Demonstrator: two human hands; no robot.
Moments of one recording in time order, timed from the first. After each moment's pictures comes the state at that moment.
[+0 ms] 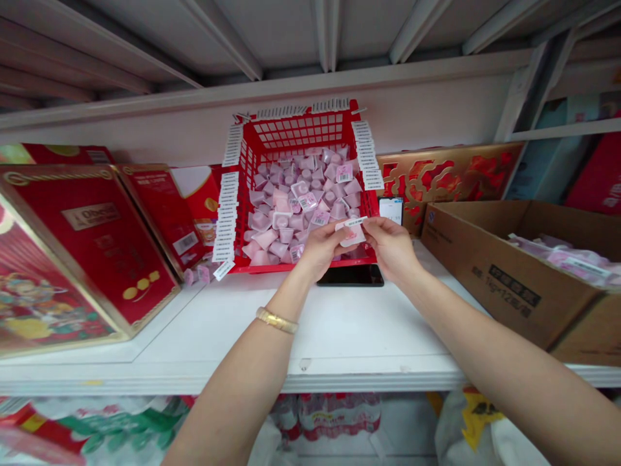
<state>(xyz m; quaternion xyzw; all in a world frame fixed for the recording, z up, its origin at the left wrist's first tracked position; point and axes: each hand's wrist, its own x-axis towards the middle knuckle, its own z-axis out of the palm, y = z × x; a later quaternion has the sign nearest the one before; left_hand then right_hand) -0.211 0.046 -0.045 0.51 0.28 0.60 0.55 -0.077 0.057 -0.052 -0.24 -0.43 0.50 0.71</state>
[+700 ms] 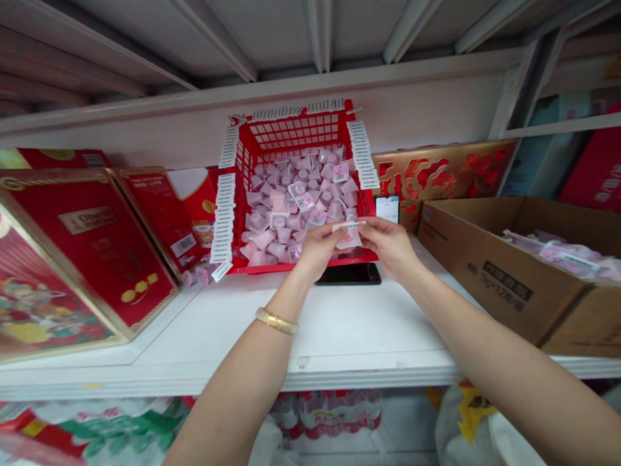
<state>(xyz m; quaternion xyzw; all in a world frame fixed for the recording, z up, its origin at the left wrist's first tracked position) -0.208 0.047 -0.047 0.52 0.33 0.61 0.49 -0.067 0.047 -0.047 -0.29 -0.47 0.51 0.66</state>
